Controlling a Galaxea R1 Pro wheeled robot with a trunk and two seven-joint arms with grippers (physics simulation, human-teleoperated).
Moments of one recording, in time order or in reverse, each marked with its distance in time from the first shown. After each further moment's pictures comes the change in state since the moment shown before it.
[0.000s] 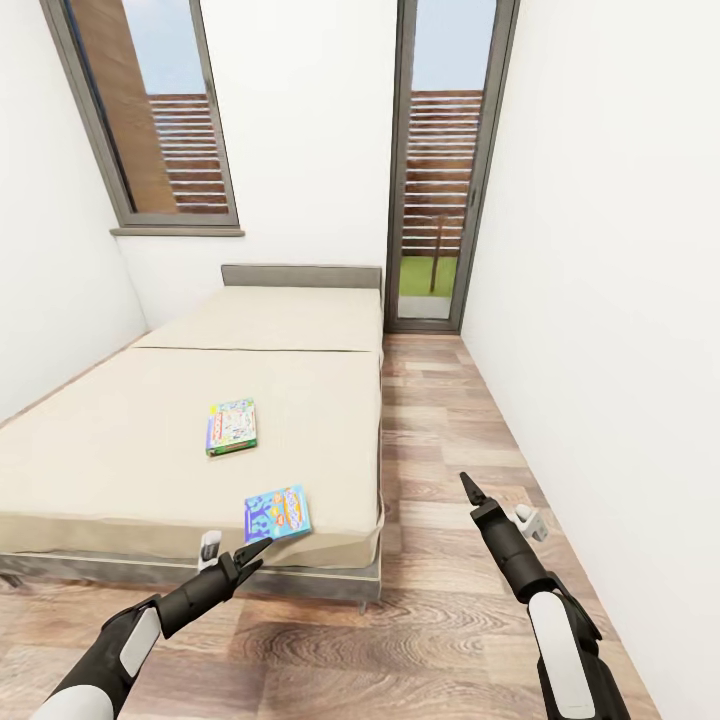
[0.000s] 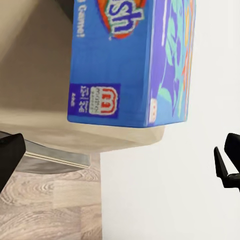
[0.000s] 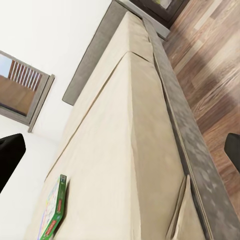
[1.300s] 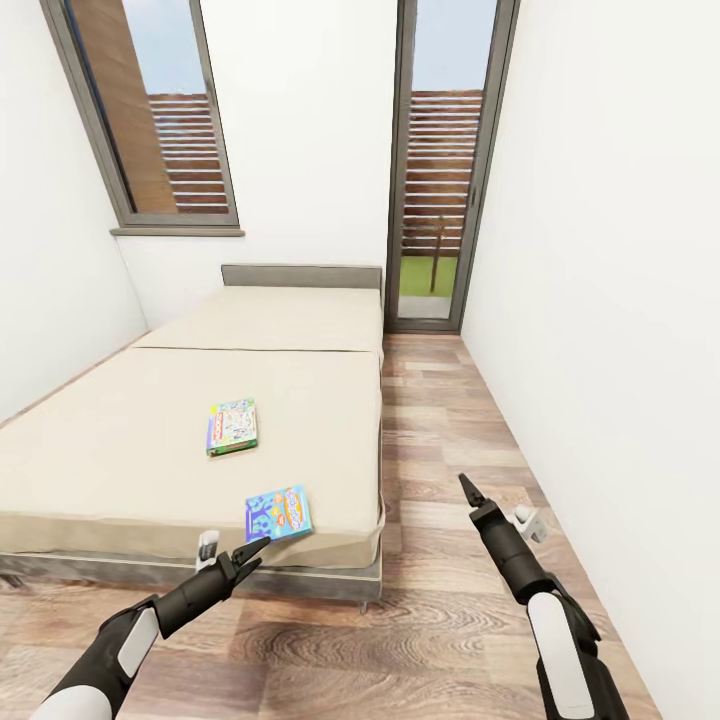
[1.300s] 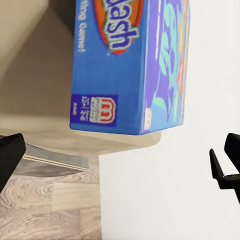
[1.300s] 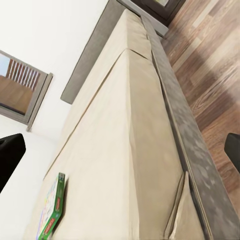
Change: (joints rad) left arm 0.001 0.004 0.005 0.000 0.002 -0.006 -0.013; right arm 0.000 0.000 0.000 0.011 0.001 0.000 0.000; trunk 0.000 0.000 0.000
